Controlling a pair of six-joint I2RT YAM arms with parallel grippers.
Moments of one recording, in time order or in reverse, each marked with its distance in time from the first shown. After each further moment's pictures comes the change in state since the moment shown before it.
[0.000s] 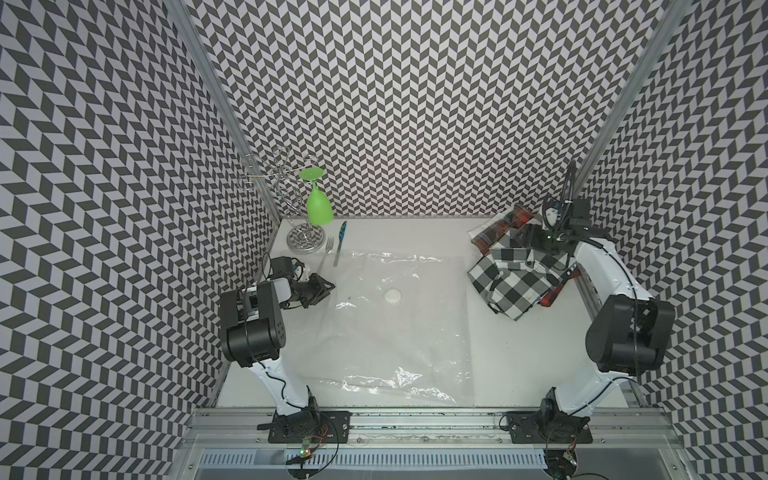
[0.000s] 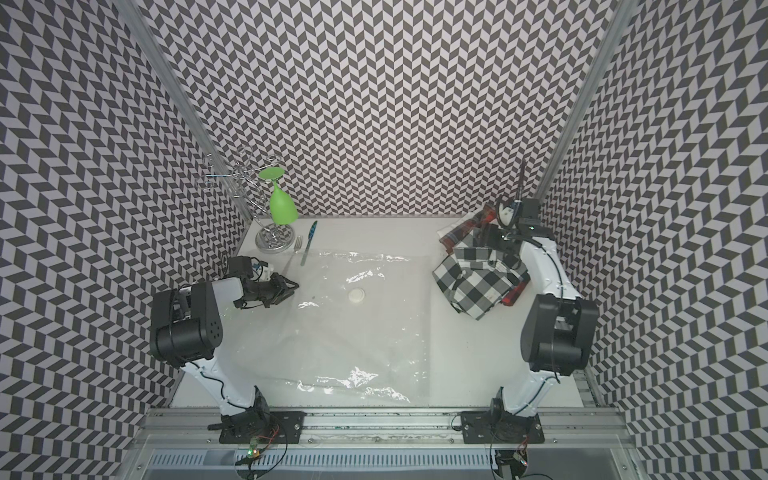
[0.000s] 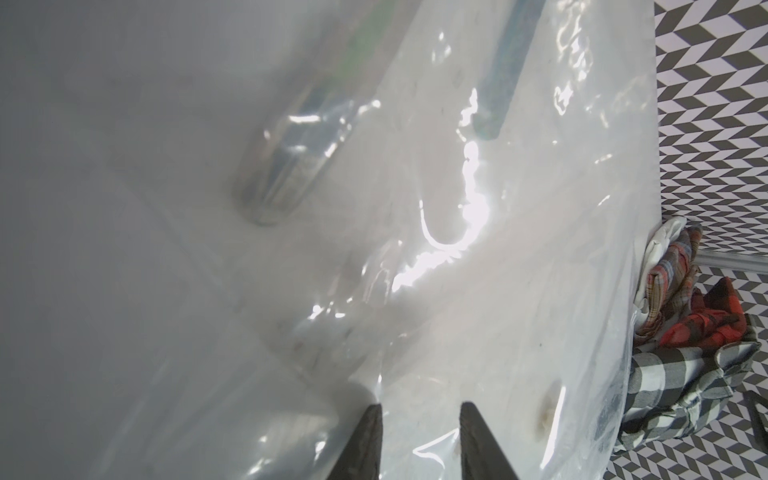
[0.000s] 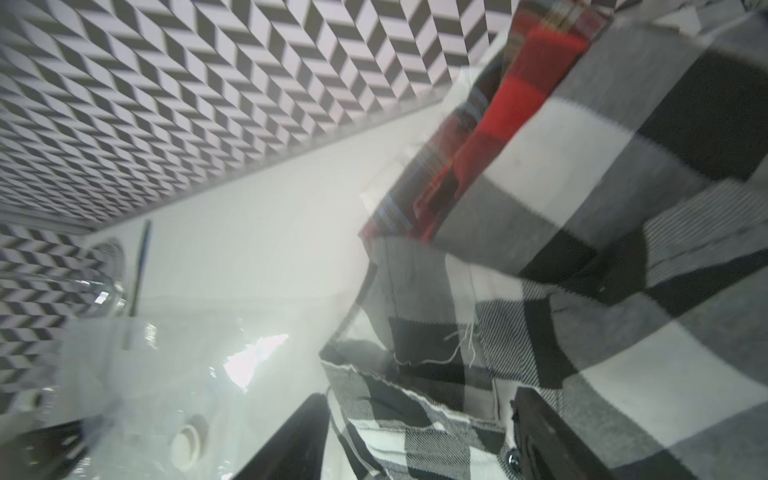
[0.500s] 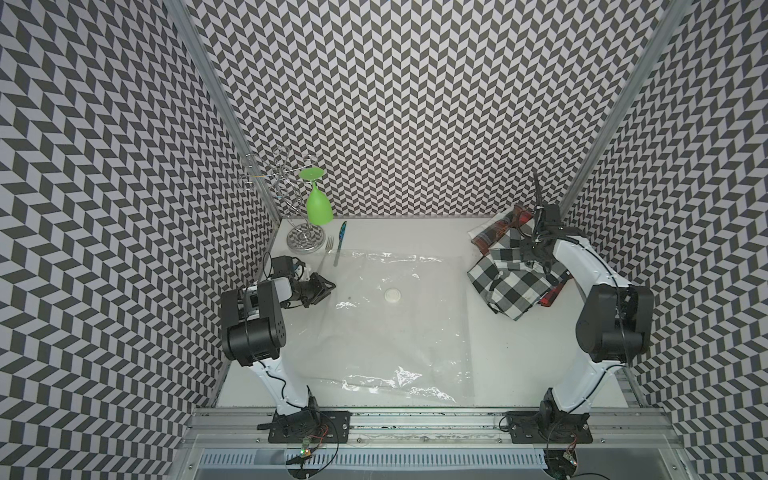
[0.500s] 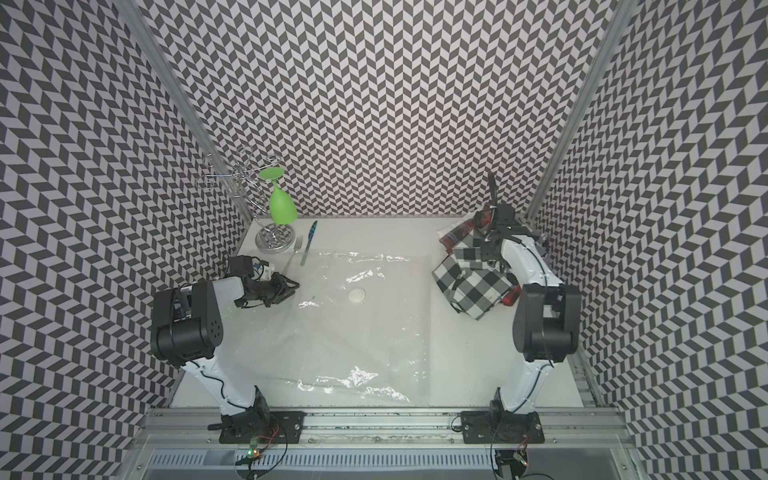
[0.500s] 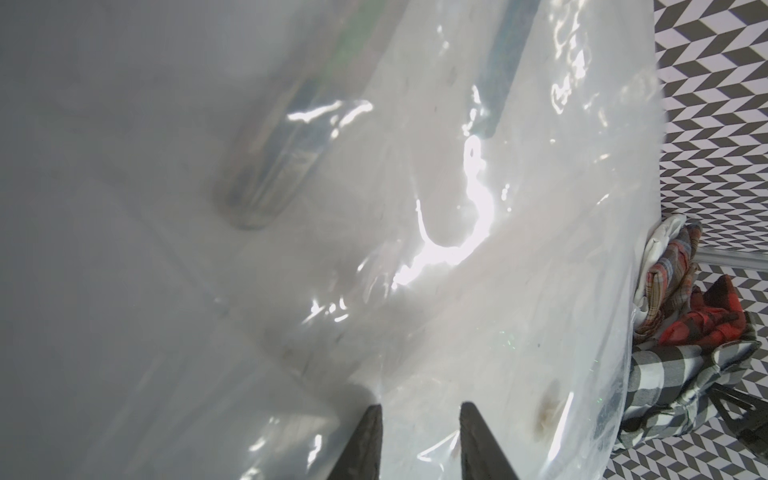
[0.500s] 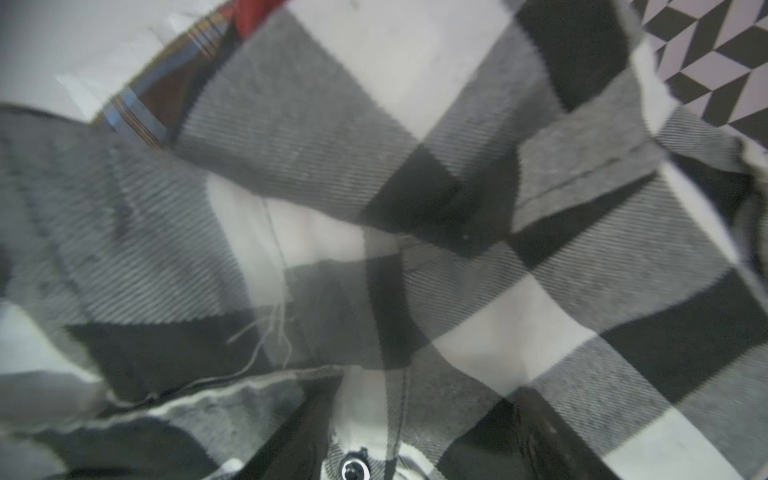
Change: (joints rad) left arm -0.006 0.009 0.010 -0.003 0.002 0.000; right arm 0.126 0.118 0.016 -0.052 0.536 -0.157
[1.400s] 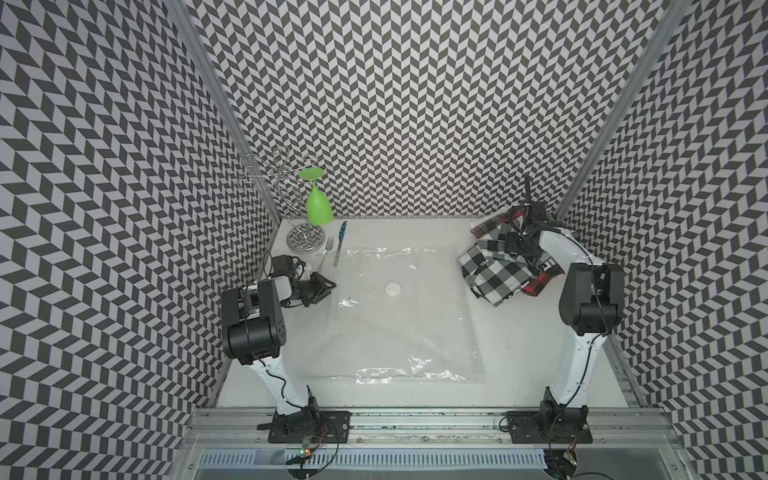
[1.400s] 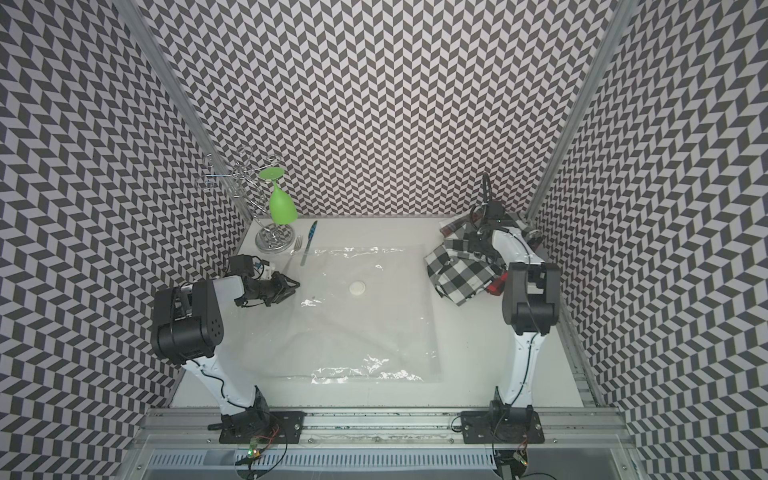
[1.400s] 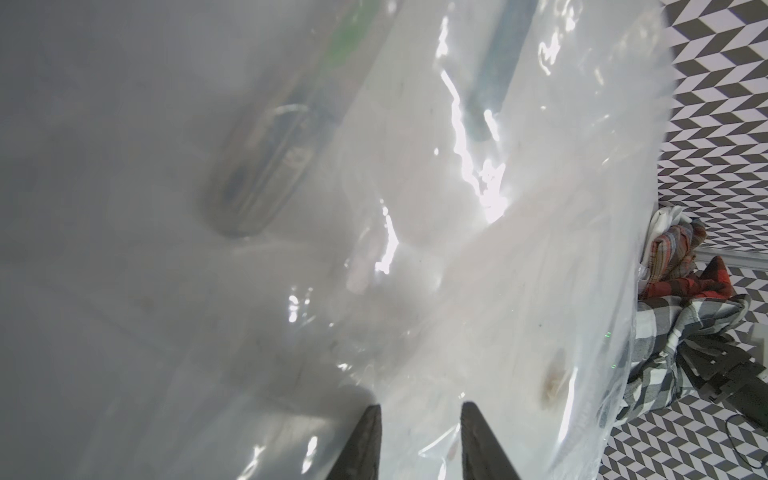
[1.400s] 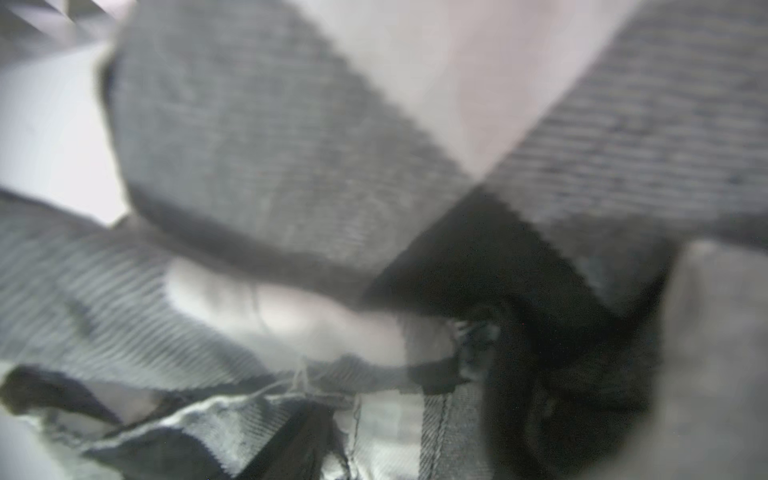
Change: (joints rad) left arm 0.000 0.011 0.014 -0.011 0.008 0.003; right arm -0.038 0.241 0.208 0.031 -0.265 0.229
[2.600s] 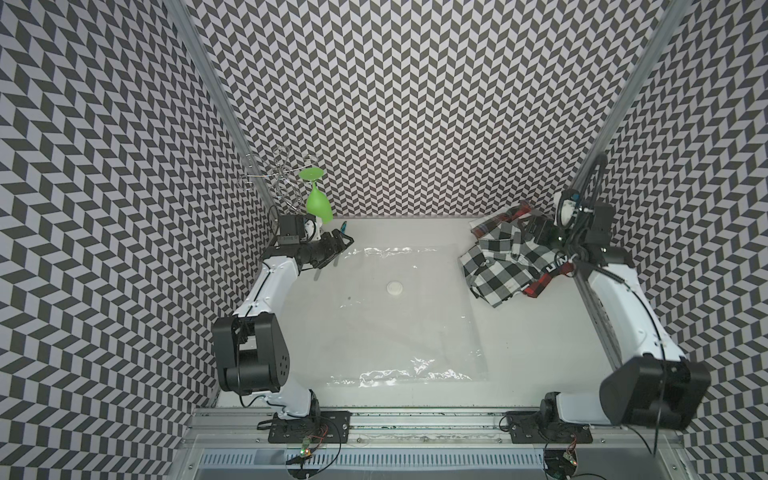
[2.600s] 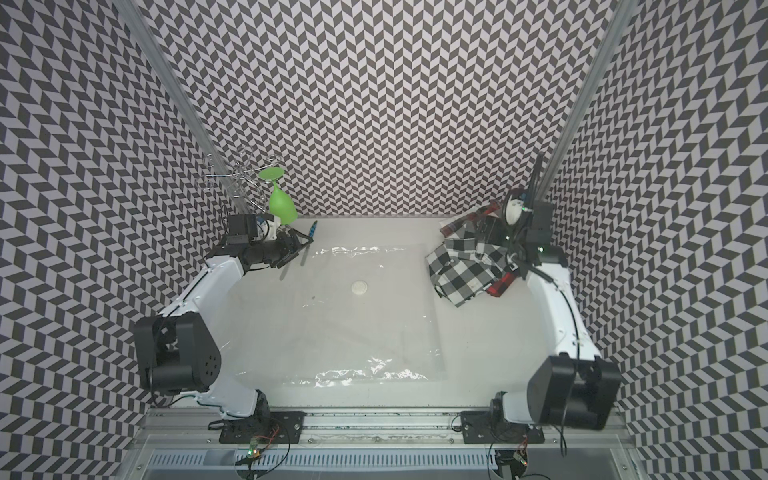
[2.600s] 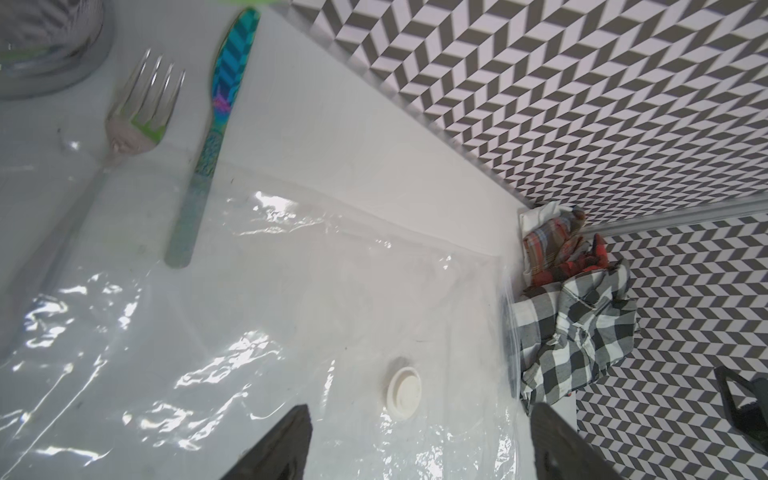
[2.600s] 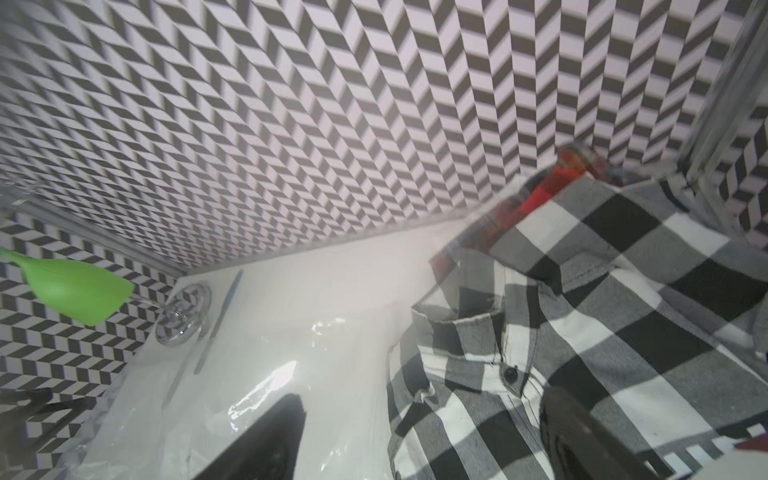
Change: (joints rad) left arm -0.200 -0.300 0.267 -0.130 -0.051 -0.085; right arm -0.063 -0.797 -0.519 0.327 -0.385 0.014
